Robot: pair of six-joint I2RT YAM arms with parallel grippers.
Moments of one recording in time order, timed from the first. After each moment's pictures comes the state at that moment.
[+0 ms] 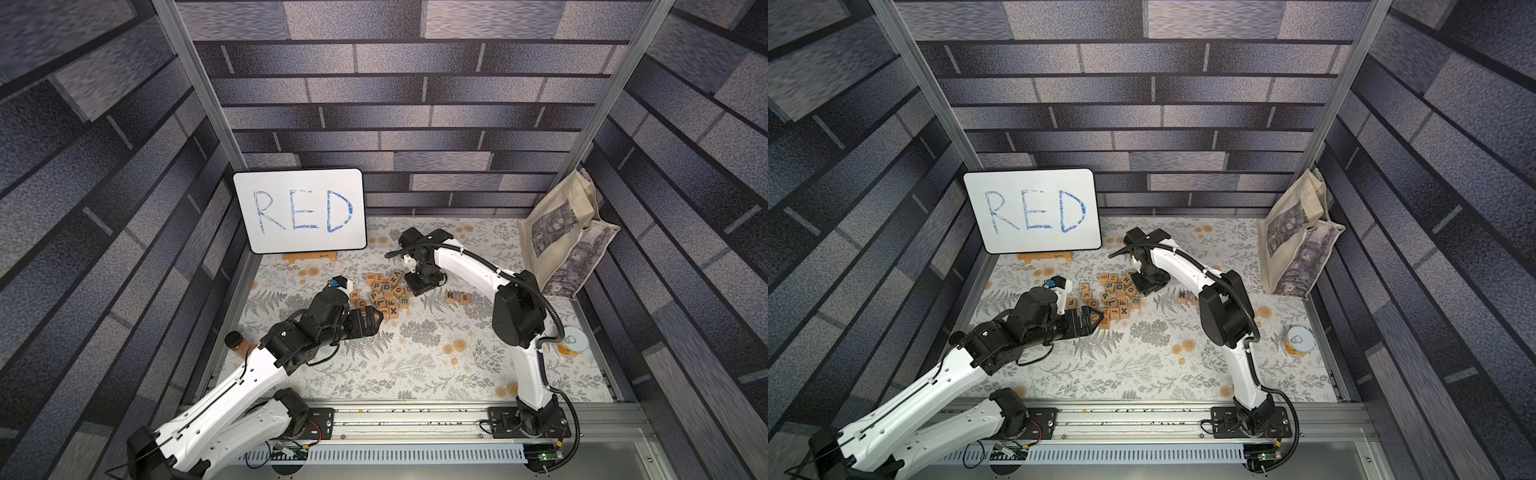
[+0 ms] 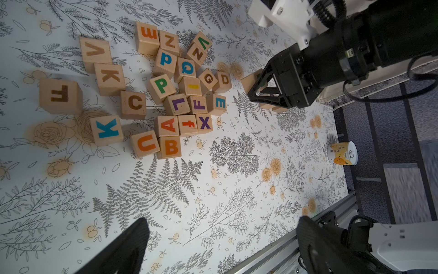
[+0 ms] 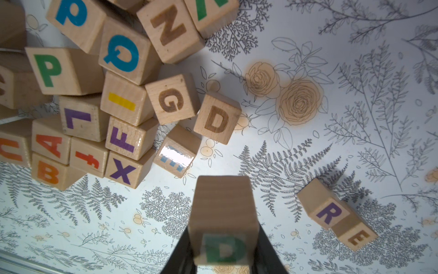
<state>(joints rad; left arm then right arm) -0.68 0.87 0.78 -0.63 0.11 -0.73 0.67 2.12 1.89 -1.25 -0.01 0.15</state>
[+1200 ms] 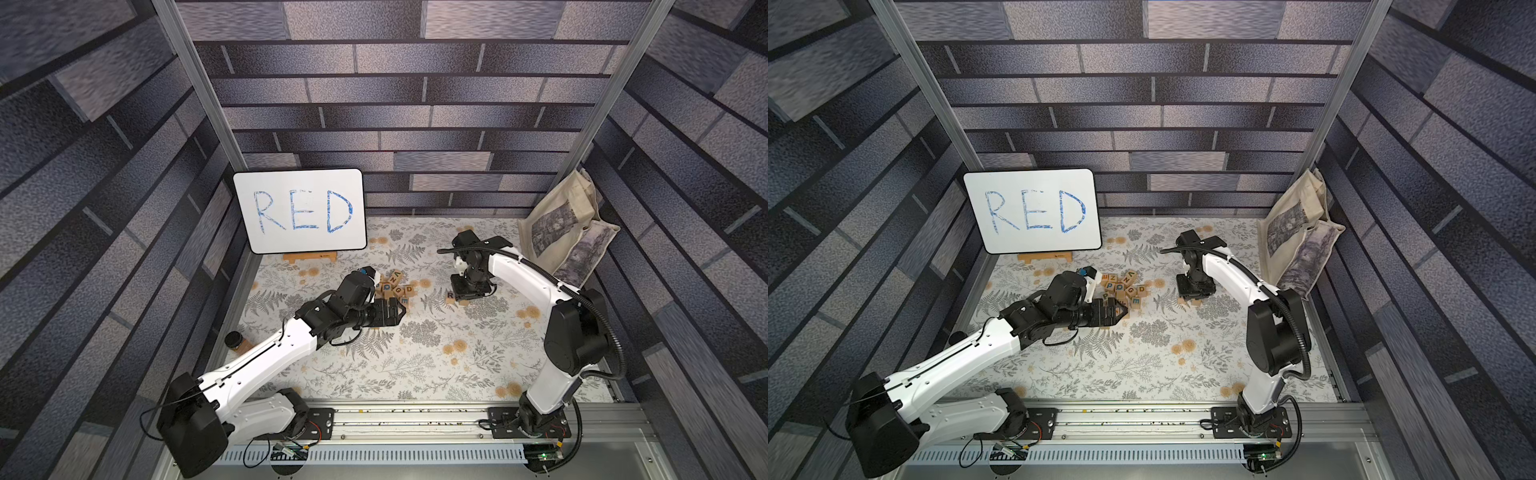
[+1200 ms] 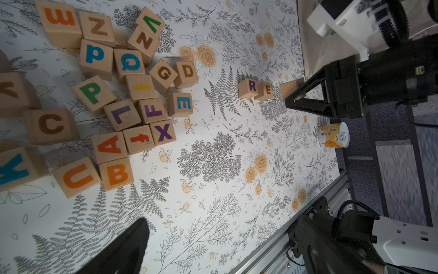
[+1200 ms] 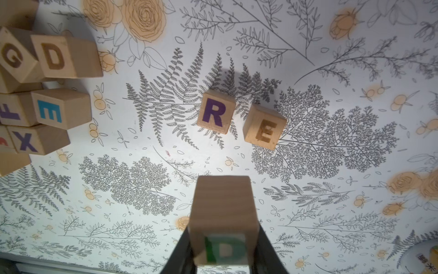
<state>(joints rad) -0.73 1.17 0.90 -0.49 0.21 -0.68 0.41 1.74 1.42 -1.15 -0.04 0.26</state>
